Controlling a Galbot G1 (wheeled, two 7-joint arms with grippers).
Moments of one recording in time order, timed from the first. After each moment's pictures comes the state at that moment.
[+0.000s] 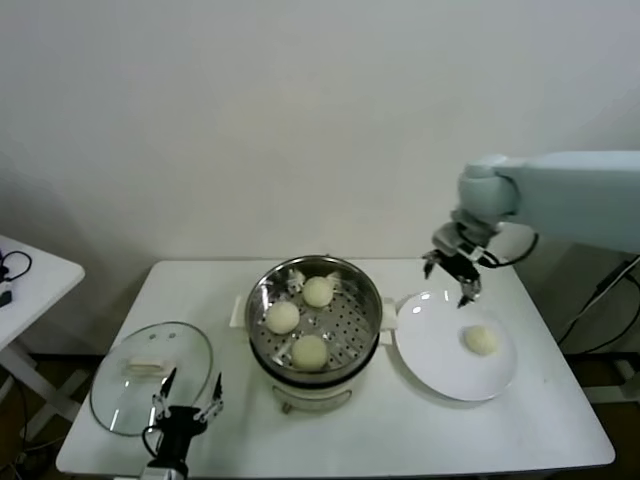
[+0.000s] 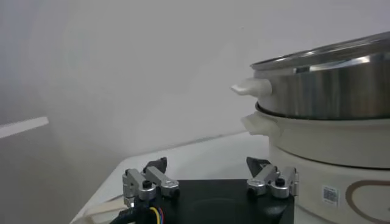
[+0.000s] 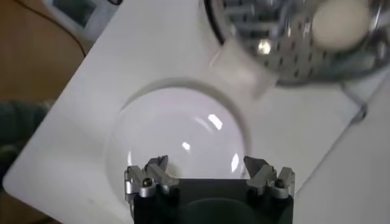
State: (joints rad) left arm 1.66 -1.55 -0.68 -1.87 0.13 -0.17 0.08; right arm 1.00 0.88 -1.94 1.45 0.43 0.00 -1.01
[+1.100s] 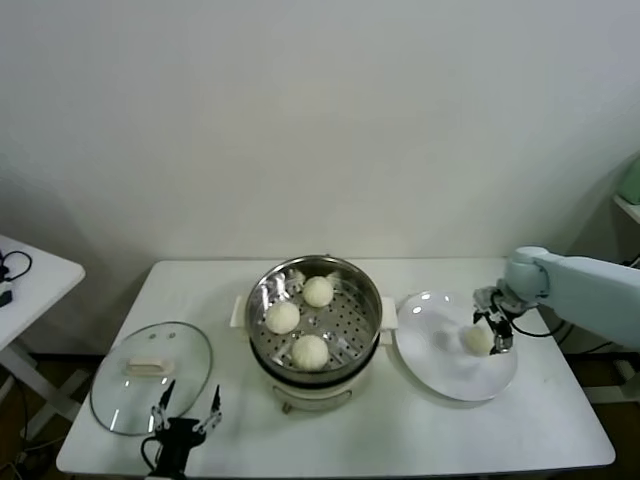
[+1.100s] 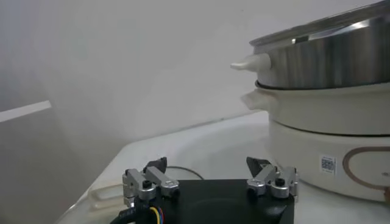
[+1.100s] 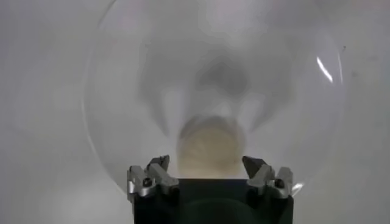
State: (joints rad) left arm 1.68 -1.57 -0.69 -1.84 0.16 -0.18 0.07; right arm 0.39 0.73 -1.55 1.12 0.20 -0.11 -0.89
